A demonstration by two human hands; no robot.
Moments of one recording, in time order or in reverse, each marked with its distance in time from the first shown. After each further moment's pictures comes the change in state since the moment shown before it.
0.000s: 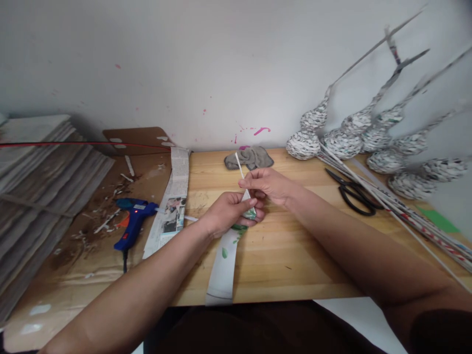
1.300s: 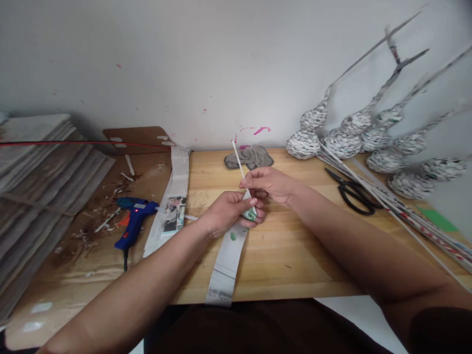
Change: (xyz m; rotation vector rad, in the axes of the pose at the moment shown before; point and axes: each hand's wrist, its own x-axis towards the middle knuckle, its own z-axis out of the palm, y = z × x) left_hand -0.001 -0.001 -0.001 -0.033 -0.049 -0.014; right_hand 0.002 -0.002 -0.004 -0.002 -0.101 0.026
